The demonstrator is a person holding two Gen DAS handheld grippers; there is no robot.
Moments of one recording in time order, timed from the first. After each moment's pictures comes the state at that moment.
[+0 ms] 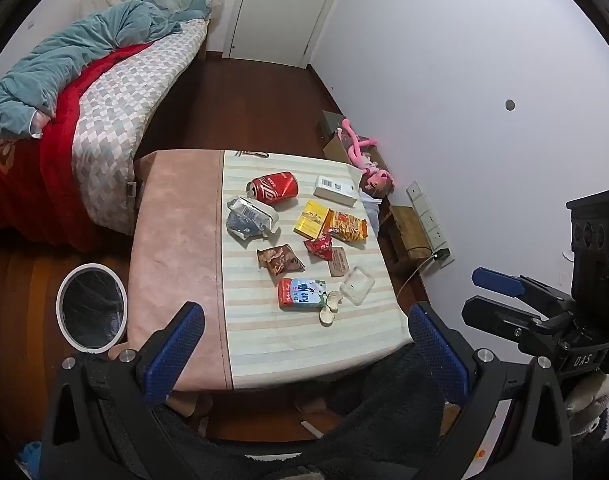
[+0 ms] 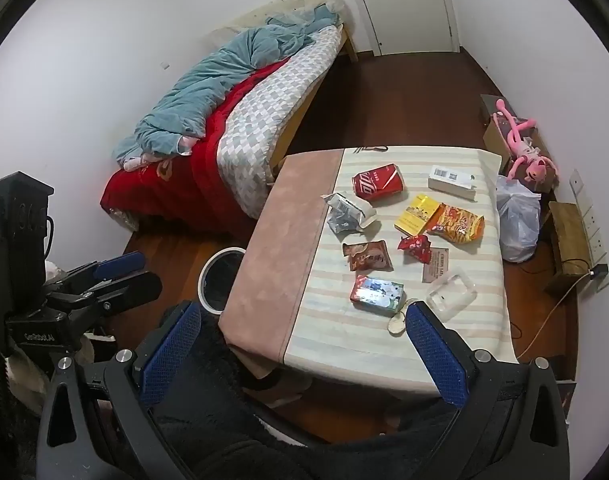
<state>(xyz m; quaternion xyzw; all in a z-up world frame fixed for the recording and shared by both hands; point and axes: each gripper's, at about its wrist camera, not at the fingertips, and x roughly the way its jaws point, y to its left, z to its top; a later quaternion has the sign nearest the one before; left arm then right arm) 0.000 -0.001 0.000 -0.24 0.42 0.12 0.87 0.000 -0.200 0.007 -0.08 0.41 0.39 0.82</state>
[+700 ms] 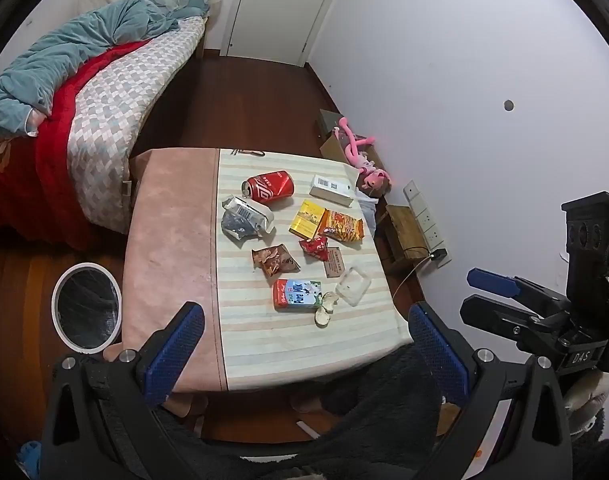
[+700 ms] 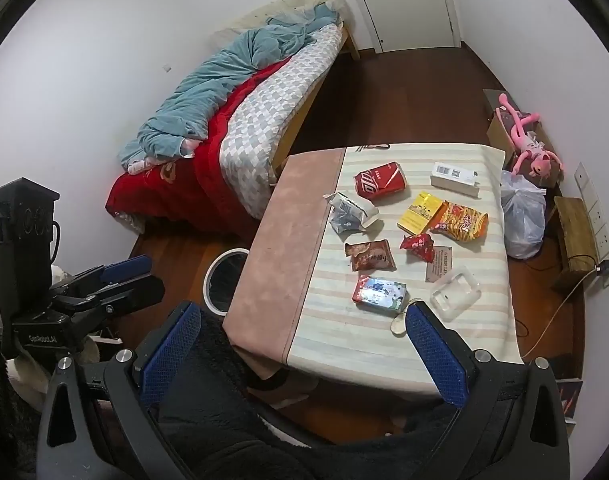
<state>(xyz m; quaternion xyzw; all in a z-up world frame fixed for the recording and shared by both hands) 0.006 -0.003 -0.006 -0.25 0.42 0.11 0.86 0.009 -0.204 0.003 -0.07 0.42 0.40 0.81</state>
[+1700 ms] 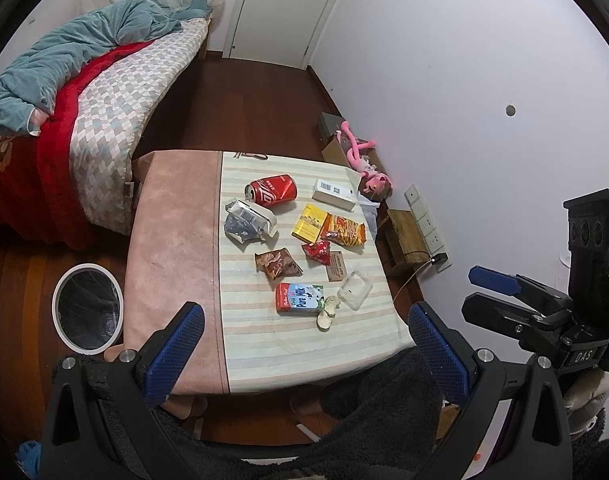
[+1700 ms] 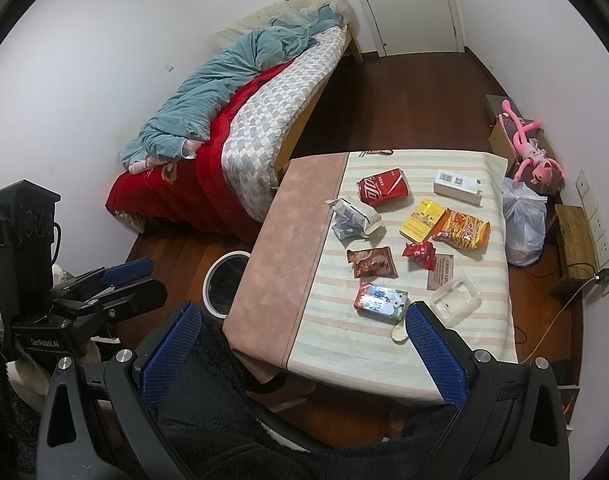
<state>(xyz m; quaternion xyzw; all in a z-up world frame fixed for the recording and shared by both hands) 0.011 0.001 -0.003 -0.25 0.42 0.12 0.86 0.012 -0.197 0.012 -0.07 0.42 0.40 0.81</state>
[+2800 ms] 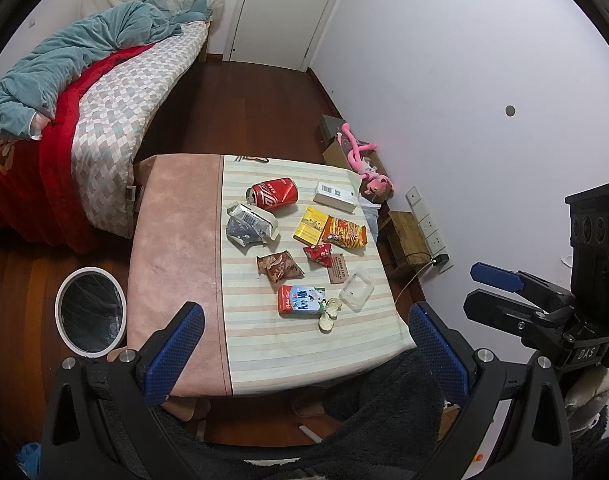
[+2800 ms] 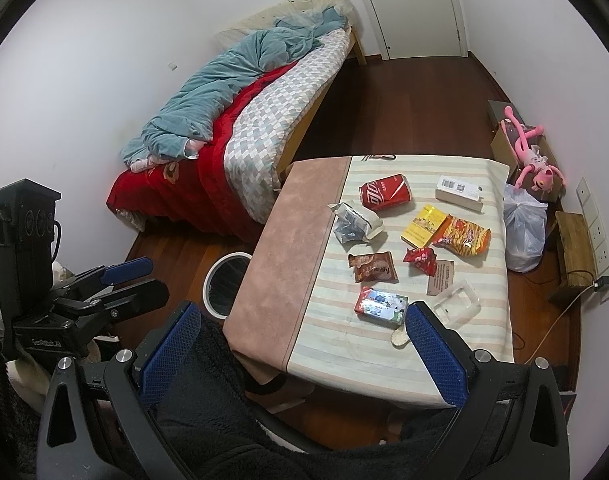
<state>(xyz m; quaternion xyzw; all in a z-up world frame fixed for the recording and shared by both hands) 0.006 0.008 0.003 -0.25 0.42 0.12 0.86 0.011 -0.194 0.014 -0.07 0.41 0.40 0.81</state>
